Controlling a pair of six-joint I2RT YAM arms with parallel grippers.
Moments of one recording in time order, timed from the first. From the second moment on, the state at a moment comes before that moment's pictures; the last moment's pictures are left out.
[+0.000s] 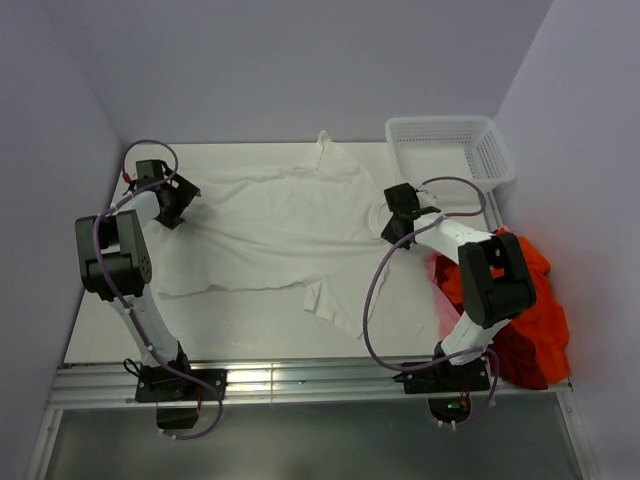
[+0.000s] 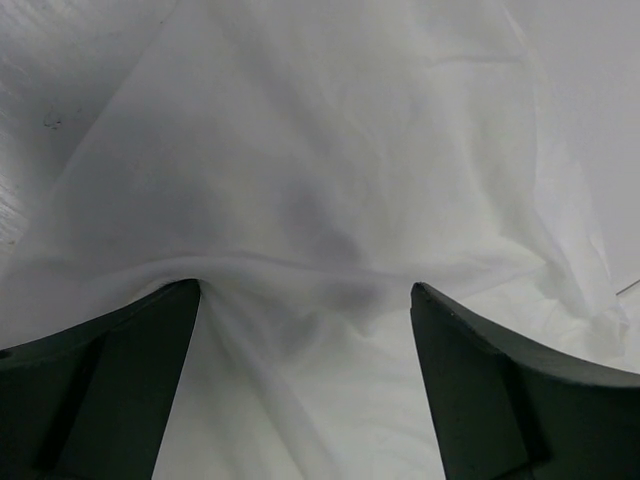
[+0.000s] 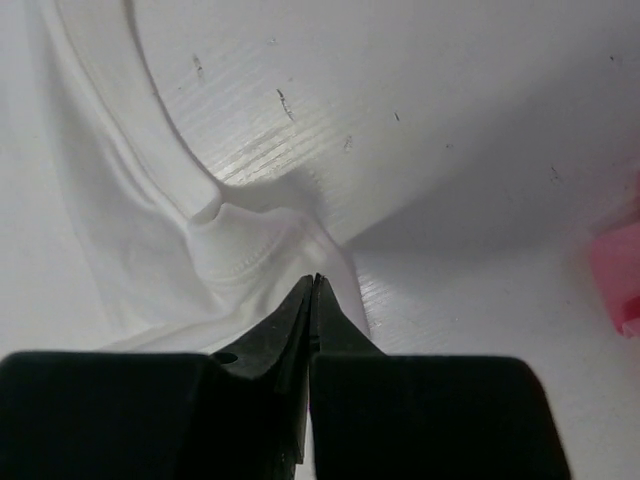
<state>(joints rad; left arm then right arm) 0.16 1.96 1.30 -0.21 0.05 -0.82 0.28 1.67 0.97 -0.36 0.29 0.84</state>
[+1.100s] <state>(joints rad) 0.18 1.03 0.81 -0.57 -0.04 -0.90 0.68 0.82 0.45 -0.57 0.09 1.00</state>
